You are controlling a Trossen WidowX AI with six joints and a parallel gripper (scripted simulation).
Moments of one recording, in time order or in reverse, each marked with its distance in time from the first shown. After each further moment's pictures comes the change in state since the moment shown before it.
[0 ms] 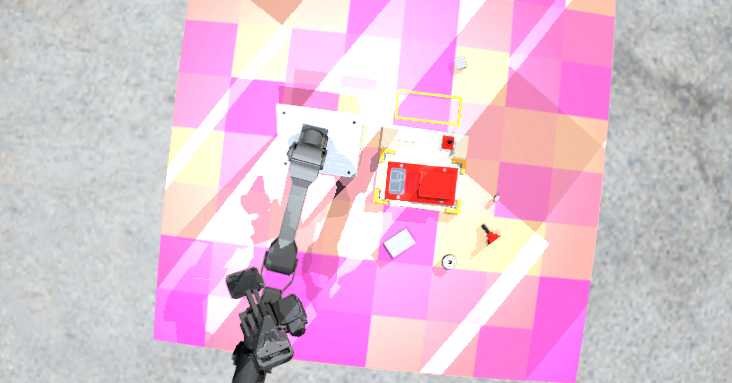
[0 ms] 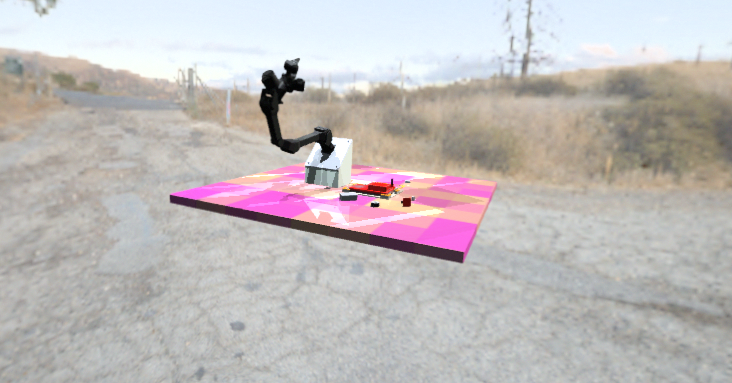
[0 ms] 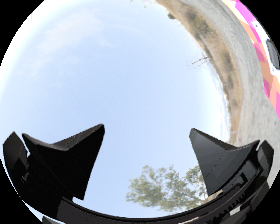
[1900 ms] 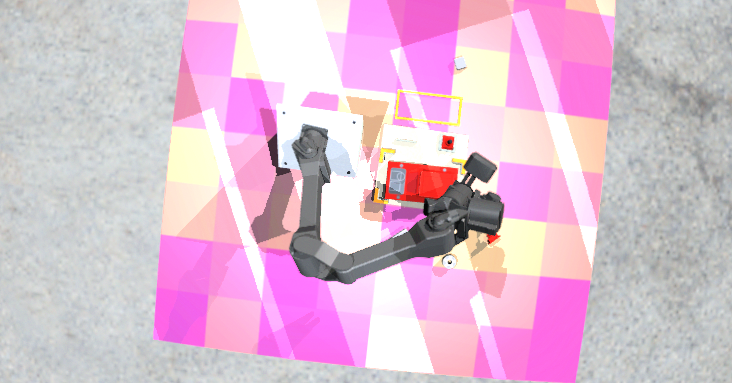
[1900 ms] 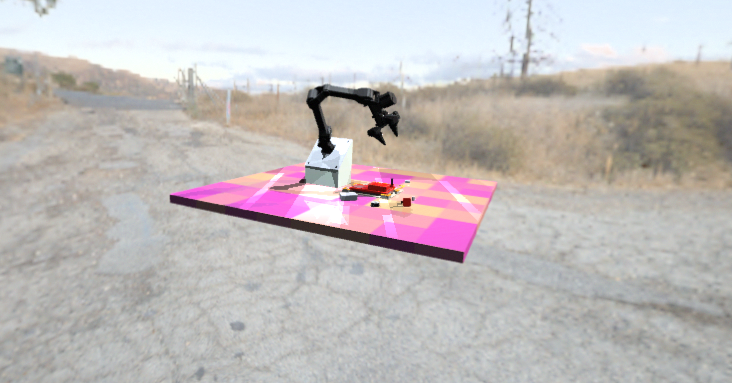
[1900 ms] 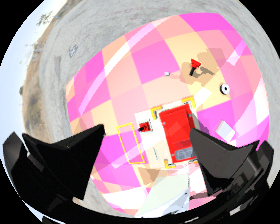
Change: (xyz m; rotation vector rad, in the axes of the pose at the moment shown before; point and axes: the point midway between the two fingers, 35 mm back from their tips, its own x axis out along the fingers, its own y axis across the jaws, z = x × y) arm -0.003 -0.079 0.517 -0.639 -1.128 -1.653
